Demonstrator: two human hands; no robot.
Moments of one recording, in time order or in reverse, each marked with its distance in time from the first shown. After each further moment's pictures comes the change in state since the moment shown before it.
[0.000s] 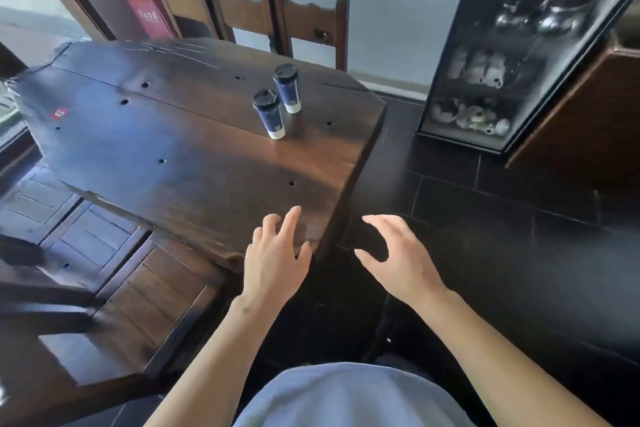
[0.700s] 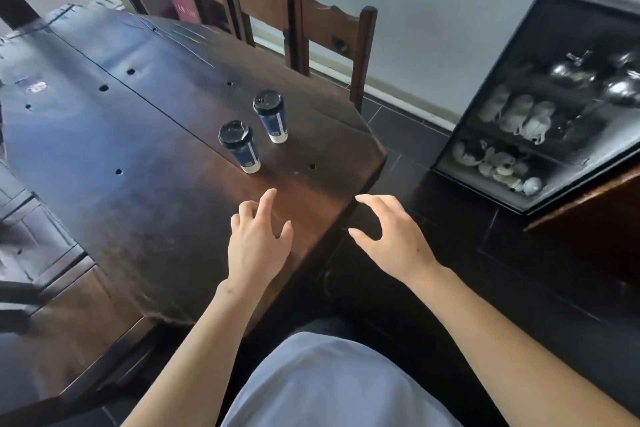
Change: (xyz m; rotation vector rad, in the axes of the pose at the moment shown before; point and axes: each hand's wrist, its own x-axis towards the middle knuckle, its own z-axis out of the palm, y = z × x) left_hand 0.249 0.108 0.061 -0.174 0.089 -0.352; right_hand 0.294 0.111 -0.106 0.017 -0.162 -0.168
